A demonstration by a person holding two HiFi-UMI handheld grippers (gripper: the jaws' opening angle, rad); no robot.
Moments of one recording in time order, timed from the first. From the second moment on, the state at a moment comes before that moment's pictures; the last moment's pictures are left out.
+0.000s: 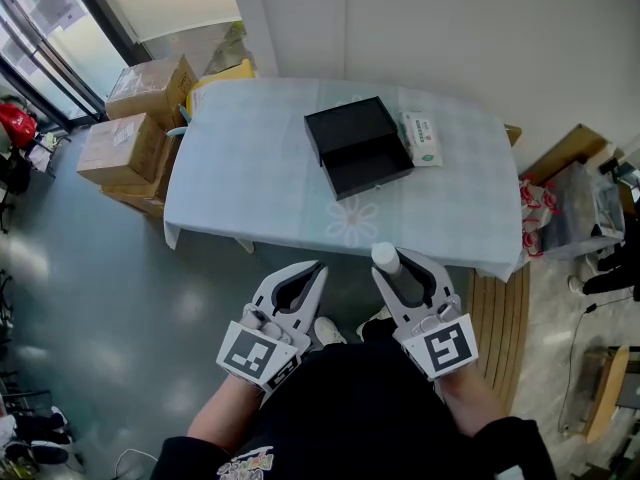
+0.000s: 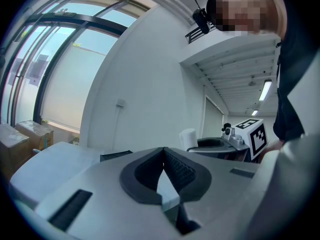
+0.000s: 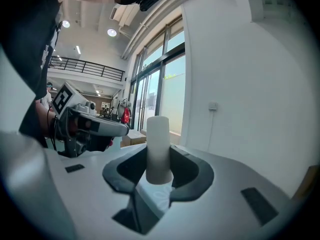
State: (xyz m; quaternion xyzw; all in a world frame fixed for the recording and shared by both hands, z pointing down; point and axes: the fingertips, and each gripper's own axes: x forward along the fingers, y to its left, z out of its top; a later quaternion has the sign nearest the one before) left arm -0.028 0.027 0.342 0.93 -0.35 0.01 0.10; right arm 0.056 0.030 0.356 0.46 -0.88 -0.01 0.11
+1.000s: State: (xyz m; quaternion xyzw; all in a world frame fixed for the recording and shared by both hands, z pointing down) left arm -0.028 0.024 0.341 0.93 -0.35 0.02 0.09; right arm 0.060 0.027 0.359 0.46 -0.88 0.00 0.11
